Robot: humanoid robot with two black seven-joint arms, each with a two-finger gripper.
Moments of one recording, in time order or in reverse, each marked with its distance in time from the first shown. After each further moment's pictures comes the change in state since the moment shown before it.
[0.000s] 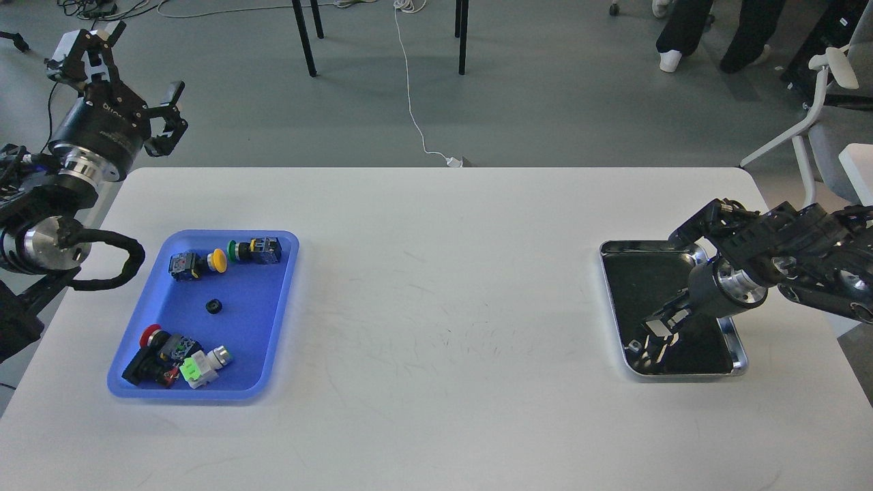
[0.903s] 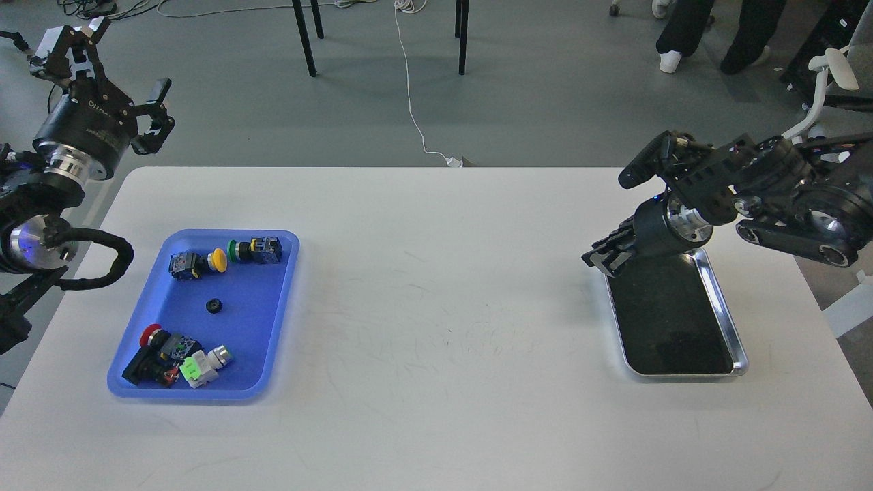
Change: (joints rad) left arm 0.000 0.016 0.000 0.000 0.000 -0.001 0.000; right arm 0.220 0.135 0.080 0.089 0.027 -0.064 0.002
